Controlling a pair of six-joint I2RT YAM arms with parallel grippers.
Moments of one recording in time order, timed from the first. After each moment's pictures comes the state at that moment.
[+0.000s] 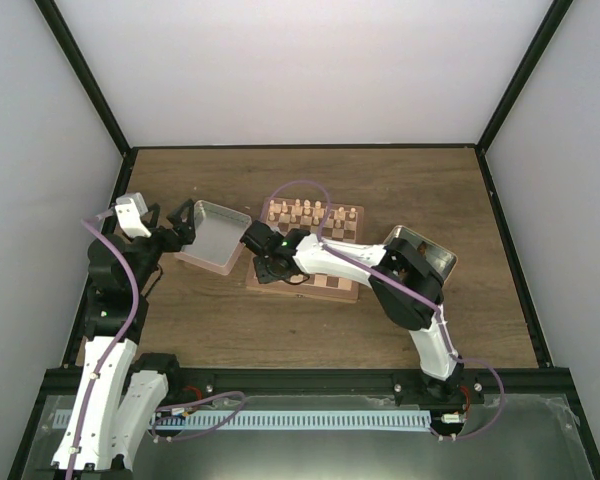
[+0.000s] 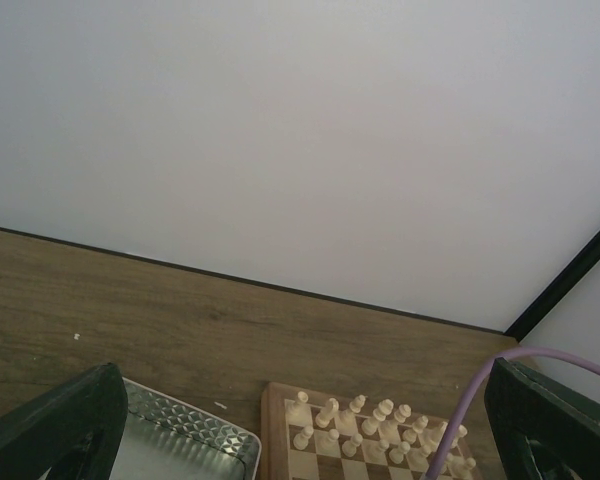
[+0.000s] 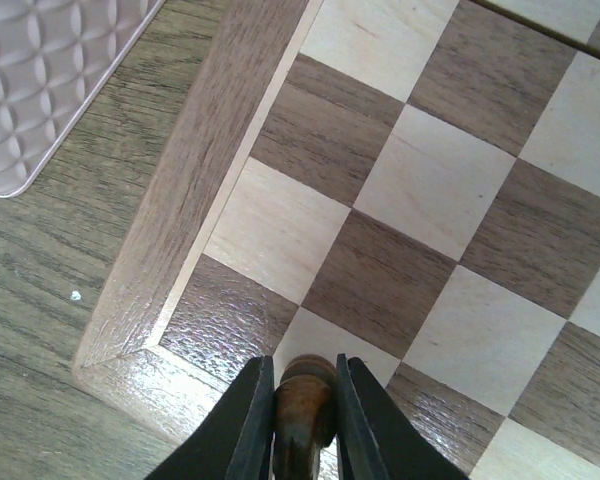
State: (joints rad) left arm -0.04 0.62 0.67 -0.09 0.23 -0.42; right arm 0.99 2.05 1.54 -0.65 0.15 0.63
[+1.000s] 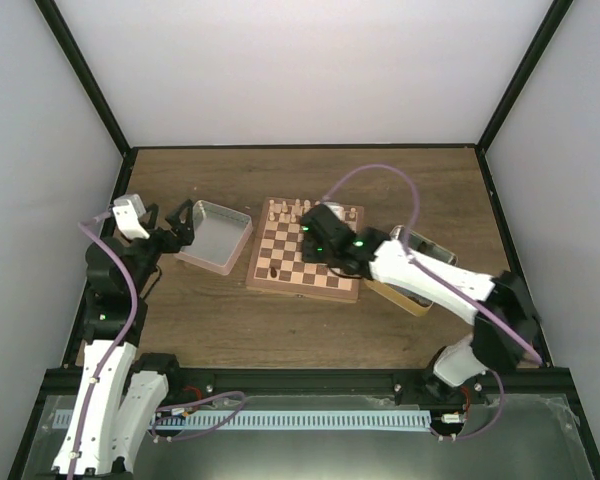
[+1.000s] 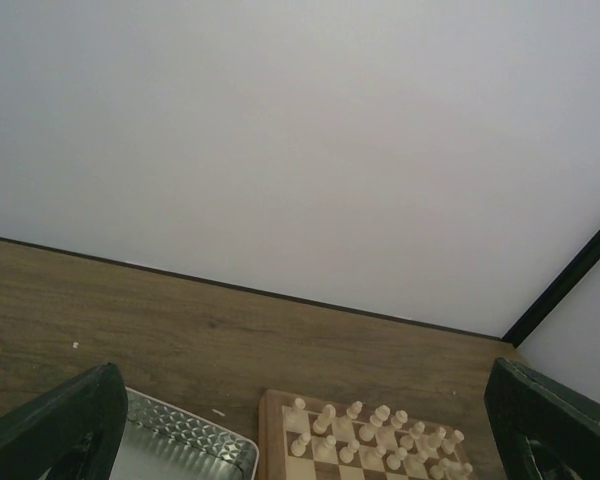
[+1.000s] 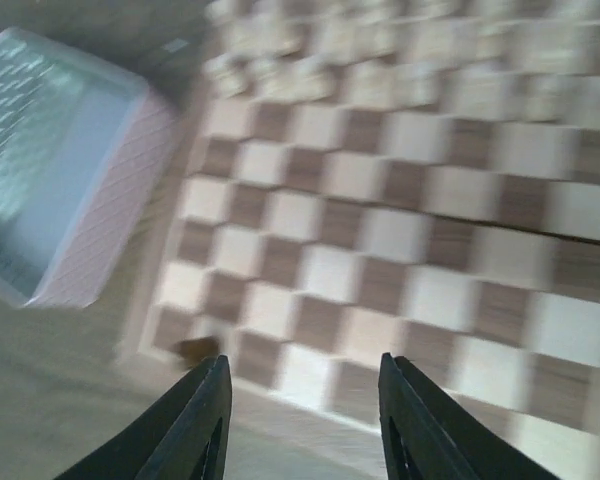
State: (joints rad) left arm -0.04 0.60 0.67 -0.09 0.23 -0.42; right arm 0.92 1.58 1.25 -0.57 0.23 0.74
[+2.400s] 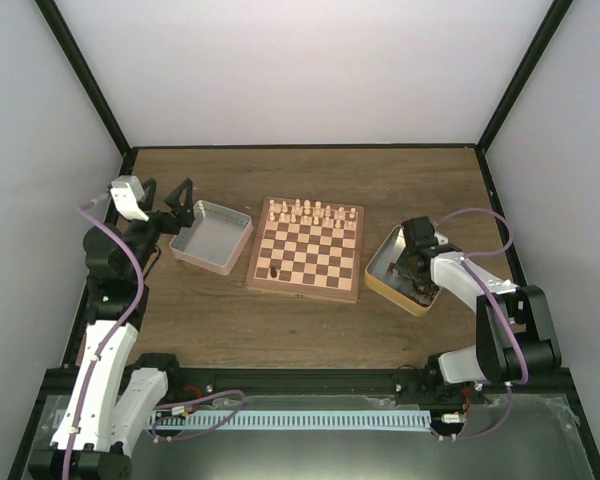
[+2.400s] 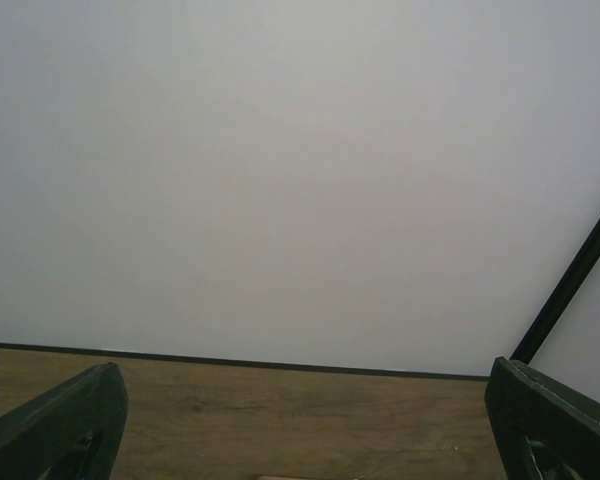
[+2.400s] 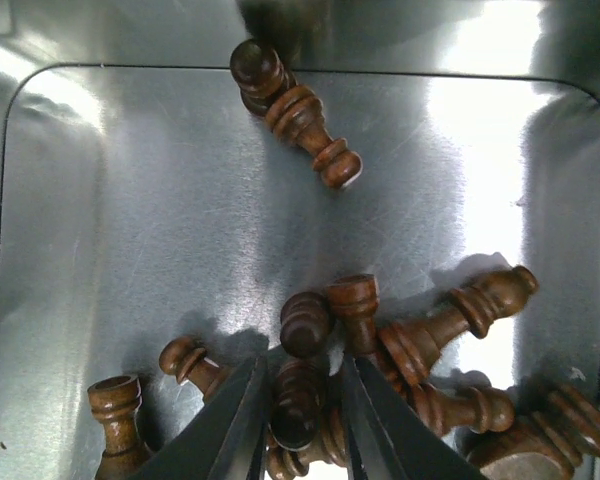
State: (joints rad) left arm -0.03 0.73 0.72 0.13 0.26 -0.38; right arm 0.19 1.38 0.70 -0.48 0.24 0.71
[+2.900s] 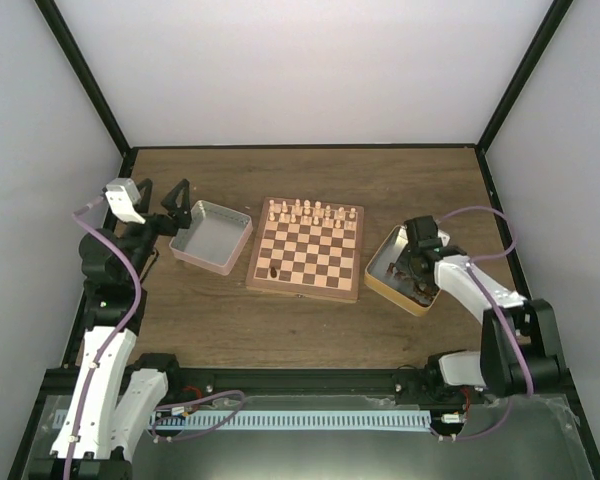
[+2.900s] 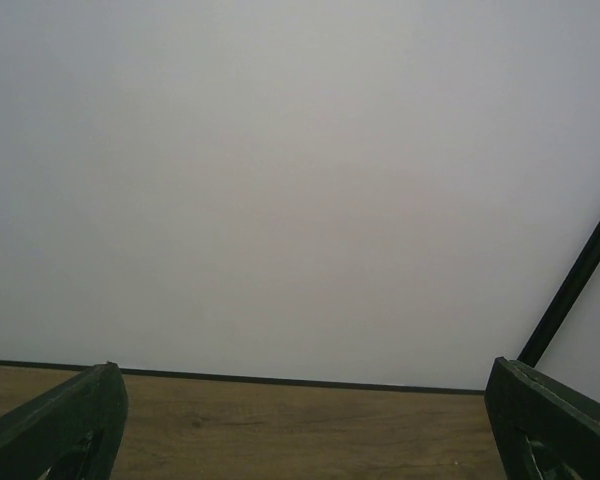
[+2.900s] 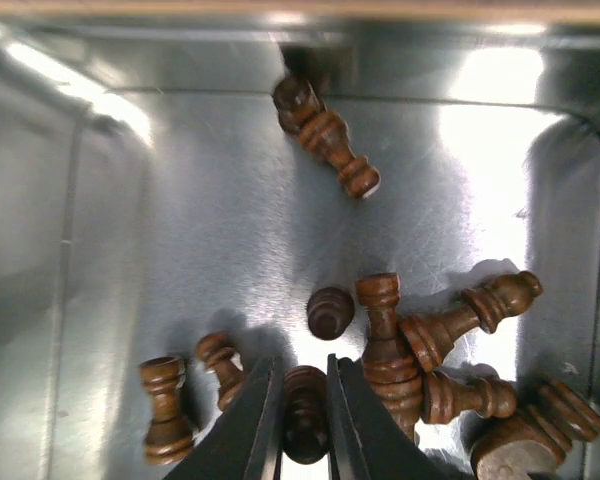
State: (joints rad) left arm -0.03 0.69 0.72 0.12 0.25 -0.38; right arm 0.19 1.35 0.69 -0.48 0.22 0.69
